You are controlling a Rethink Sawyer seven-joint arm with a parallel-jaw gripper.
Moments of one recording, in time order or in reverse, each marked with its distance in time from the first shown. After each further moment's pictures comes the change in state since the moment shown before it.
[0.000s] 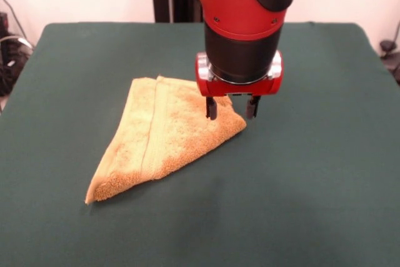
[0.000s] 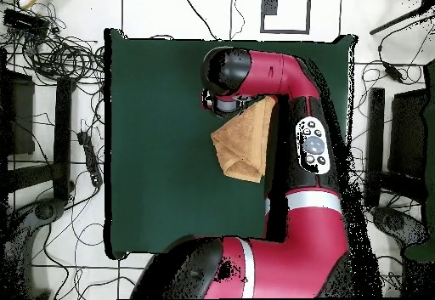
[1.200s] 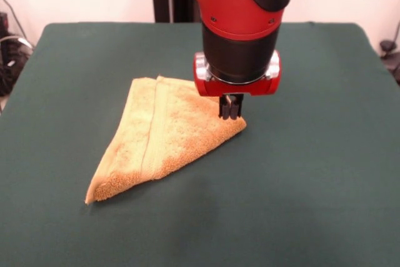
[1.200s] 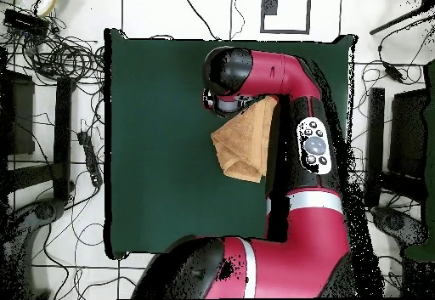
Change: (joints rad) arm -0.004 0.000 0.000 0.000 0.001 0.000 0.000
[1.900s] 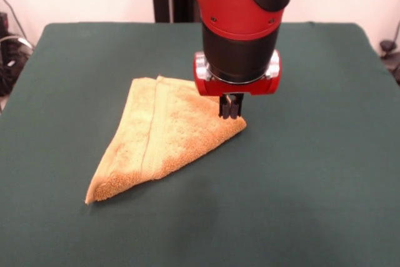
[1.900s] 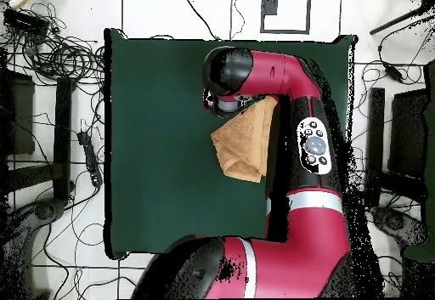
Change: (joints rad) arm 0.000 0.000 0.000 0.000 0.001 0.004 0.000
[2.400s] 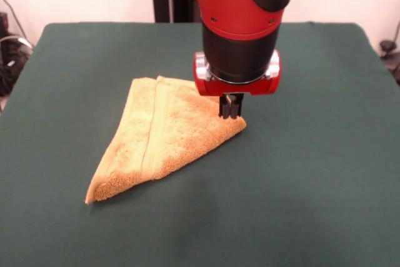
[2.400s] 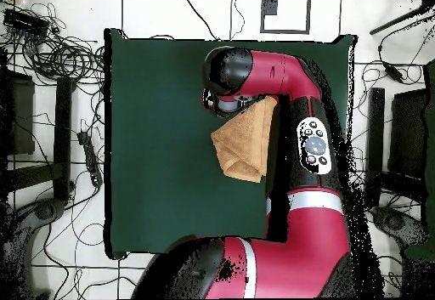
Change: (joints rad) arm 0.000 0.000 0.000 0.000 0.000 0.000 0.000
